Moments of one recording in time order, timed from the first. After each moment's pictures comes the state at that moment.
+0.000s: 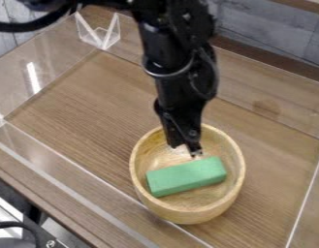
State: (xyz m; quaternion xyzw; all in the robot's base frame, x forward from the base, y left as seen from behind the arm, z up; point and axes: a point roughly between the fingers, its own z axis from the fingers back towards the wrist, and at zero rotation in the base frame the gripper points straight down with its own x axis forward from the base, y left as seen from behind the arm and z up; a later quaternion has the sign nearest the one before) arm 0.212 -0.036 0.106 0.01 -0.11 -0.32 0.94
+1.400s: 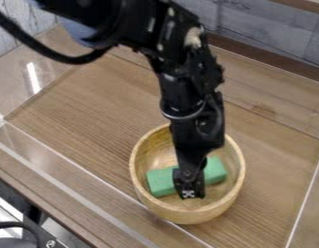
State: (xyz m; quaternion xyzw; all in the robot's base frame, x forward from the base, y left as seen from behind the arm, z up) arm 0.212 -0.055 0.055 -0.03 -0.07 -0.48 0.87
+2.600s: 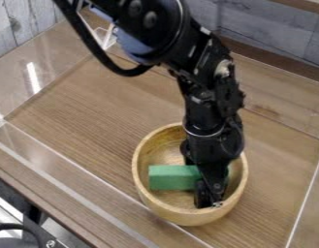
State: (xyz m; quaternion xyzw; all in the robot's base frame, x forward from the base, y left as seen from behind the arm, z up) arm 0.224 -0.066 0.025 -0.03 -0.04 -0.38 0.93
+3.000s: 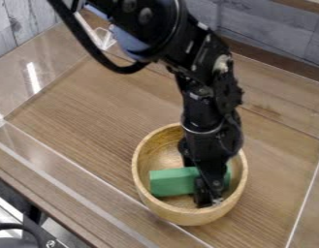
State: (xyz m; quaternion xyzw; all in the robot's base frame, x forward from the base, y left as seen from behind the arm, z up) arm 0.224 -0.060 0.030 -0.03 -0.04 -0.36 0.93
